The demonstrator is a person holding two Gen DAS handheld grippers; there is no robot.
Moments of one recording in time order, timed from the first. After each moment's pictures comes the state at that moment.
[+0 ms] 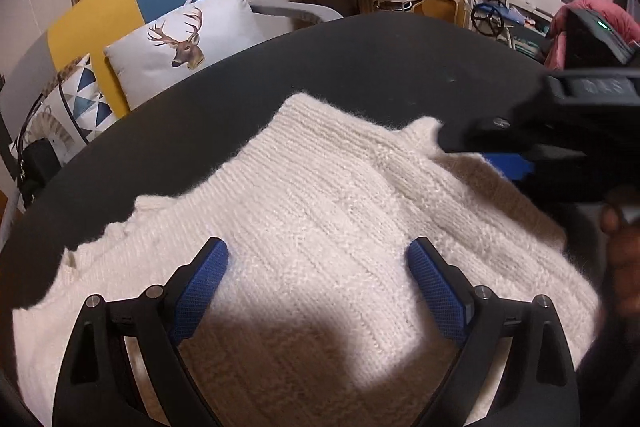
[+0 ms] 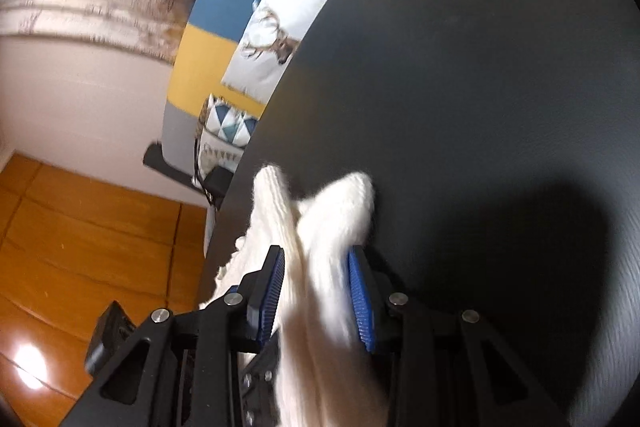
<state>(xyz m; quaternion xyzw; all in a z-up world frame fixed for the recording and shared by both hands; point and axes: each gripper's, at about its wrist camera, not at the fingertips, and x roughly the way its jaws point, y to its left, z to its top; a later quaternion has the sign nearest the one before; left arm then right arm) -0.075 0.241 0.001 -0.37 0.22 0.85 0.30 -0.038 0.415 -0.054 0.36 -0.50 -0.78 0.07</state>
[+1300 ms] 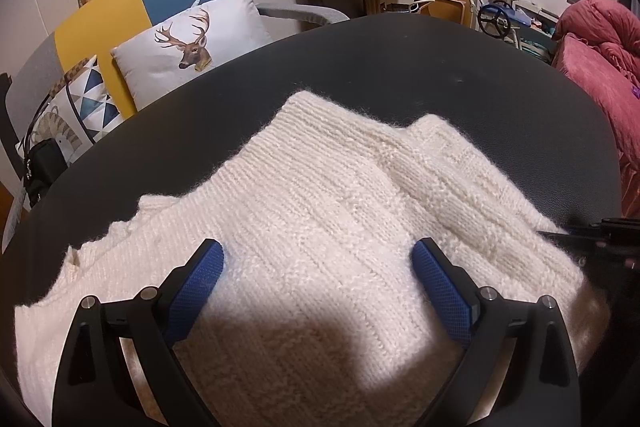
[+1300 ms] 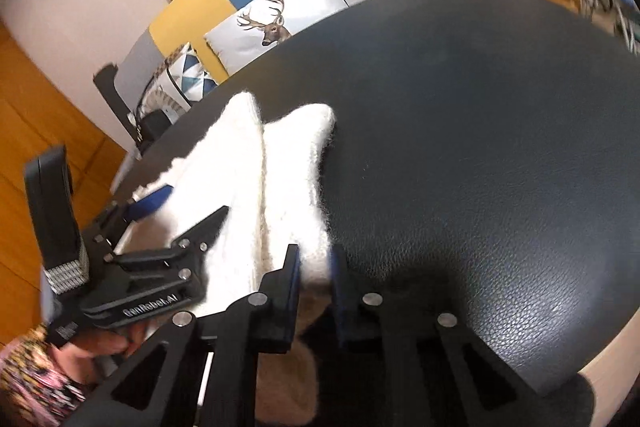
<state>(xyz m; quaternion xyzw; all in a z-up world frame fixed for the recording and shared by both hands) -0.076 0.240 0.003 -0.37 0.21 0.86 0.29 0.031 0.349 -0.018 0.40 -0.27 -0.88 -0.02</state>
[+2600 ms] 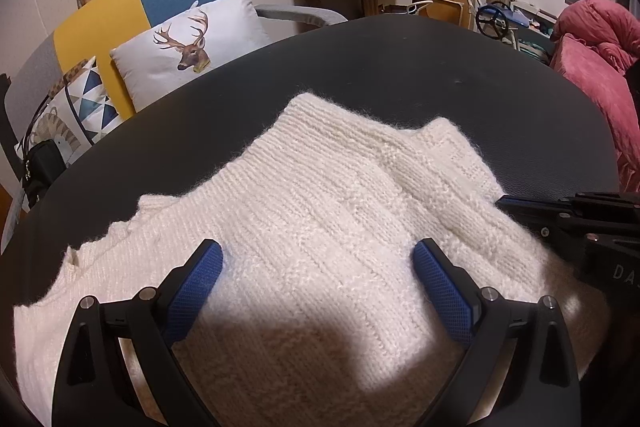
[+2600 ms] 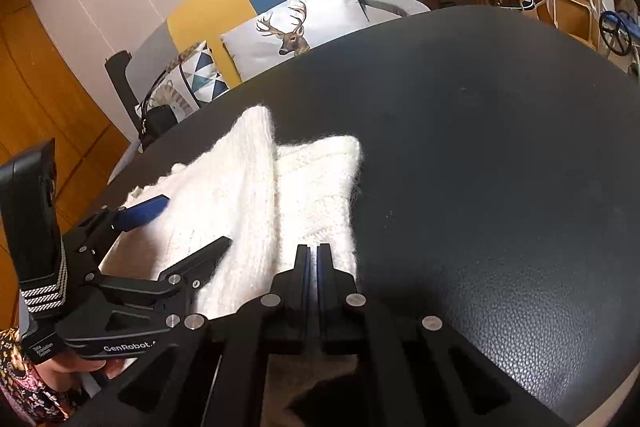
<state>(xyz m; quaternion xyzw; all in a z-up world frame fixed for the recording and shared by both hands) -0.075 0.243 0.006 -0.36 0.21 0.86 0.30 0.026 0.343 -0.017 0.38 -0.24 -0.90 -0.01</state>
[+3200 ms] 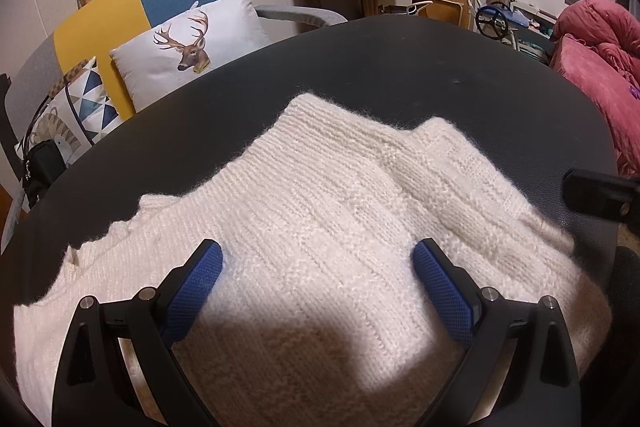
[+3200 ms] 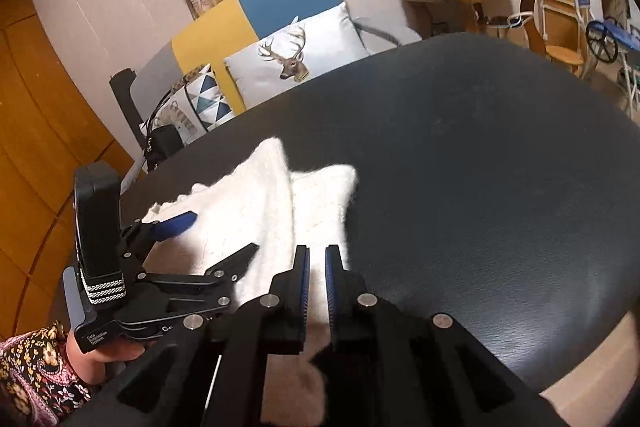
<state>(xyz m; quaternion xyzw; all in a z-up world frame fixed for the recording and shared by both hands) -0.074 0.243 0.006 -0.36 0.21 0.86 0.30 0.056 0.339 0.017 0.35 -0.25 -0.90 -0.01</state>
